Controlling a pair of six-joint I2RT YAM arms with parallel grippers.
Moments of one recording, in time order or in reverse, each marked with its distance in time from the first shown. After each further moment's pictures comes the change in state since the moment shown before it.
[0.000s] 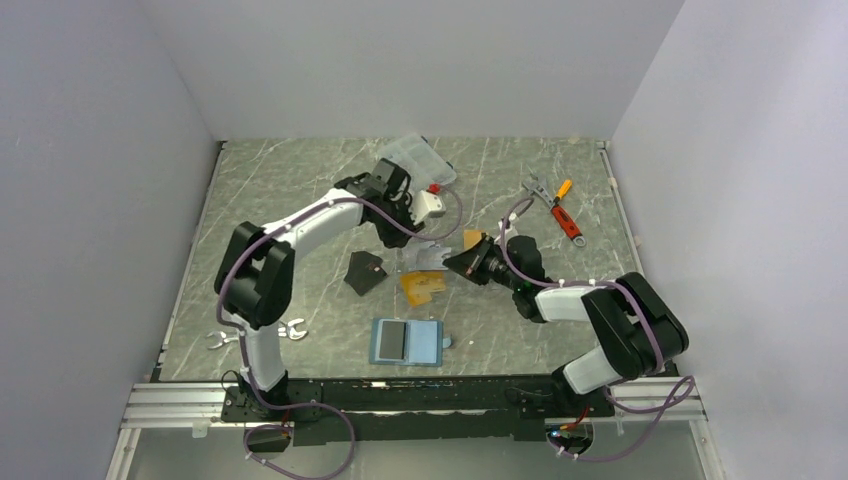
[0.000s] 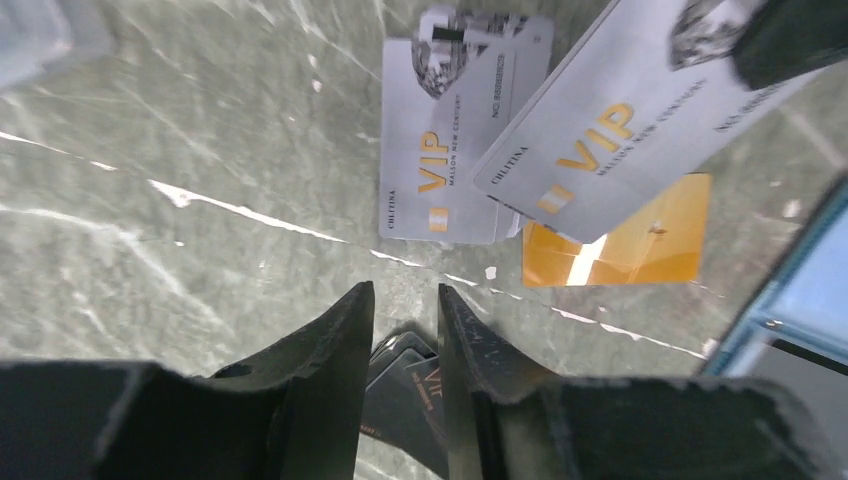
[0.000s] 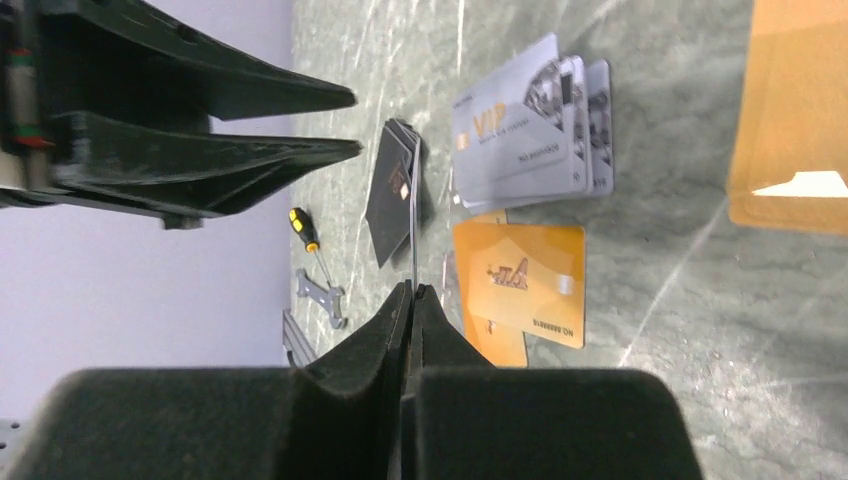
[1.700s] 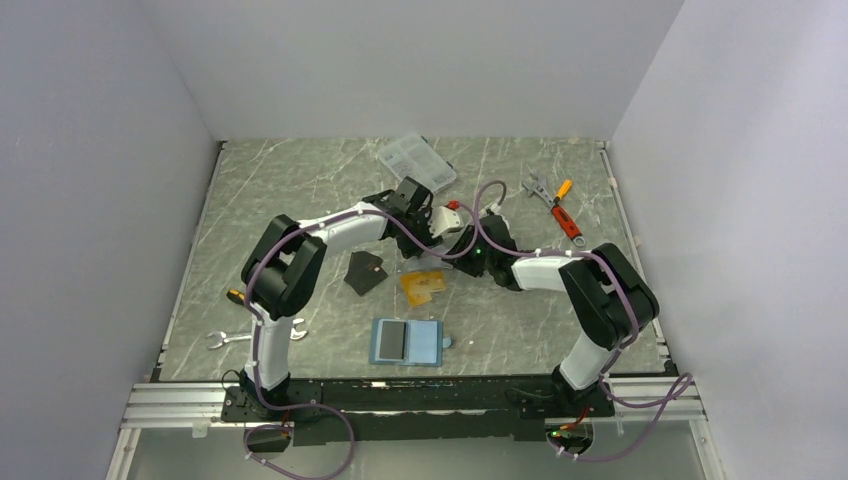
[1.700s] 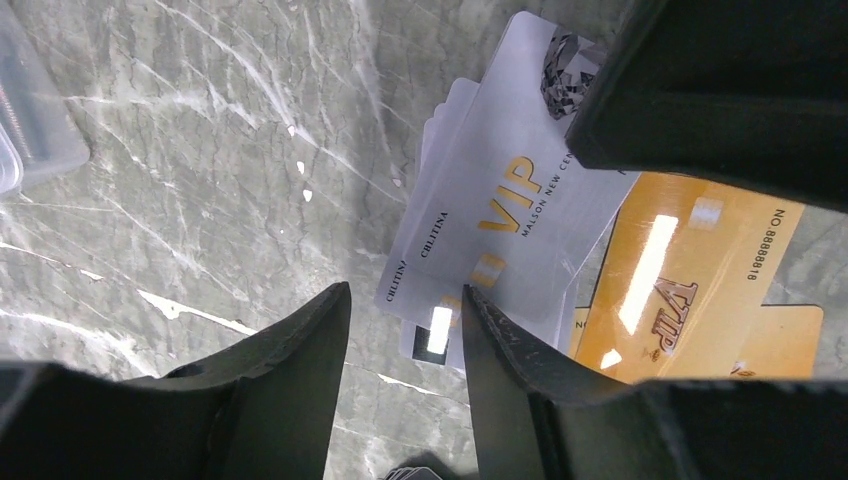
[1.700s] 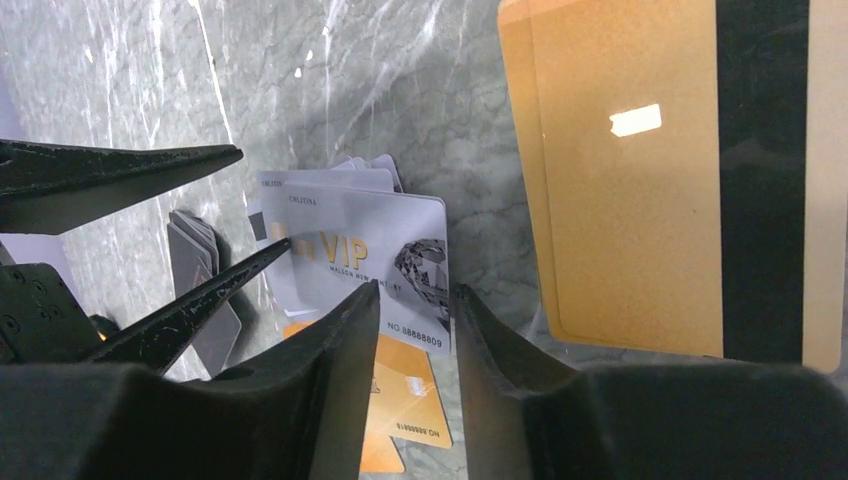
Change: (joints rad) left arm -0.071 0.117 -0.004 0.196 -0.088 0.002; right arm 0.059 0.183 0.330 -0.505 0.291 -0.150
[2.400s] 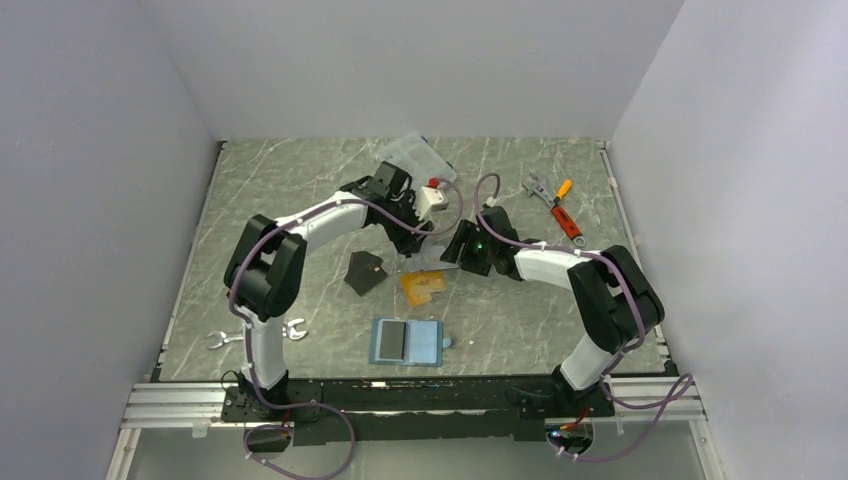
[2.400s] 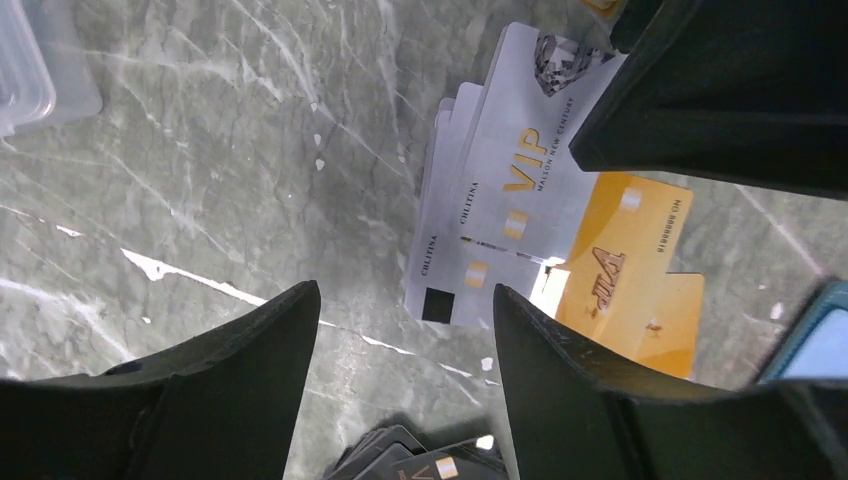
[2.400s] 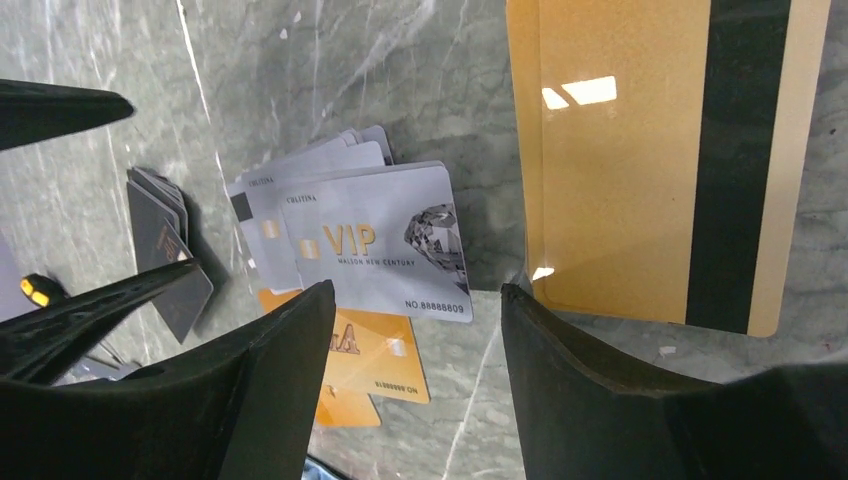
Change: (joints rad) left arm 0.105 -0.081 -0.005 -0.047 0.213 -0.141; right arm -0.030 -0.032 0.089 -0.228 -0.053 -0.130
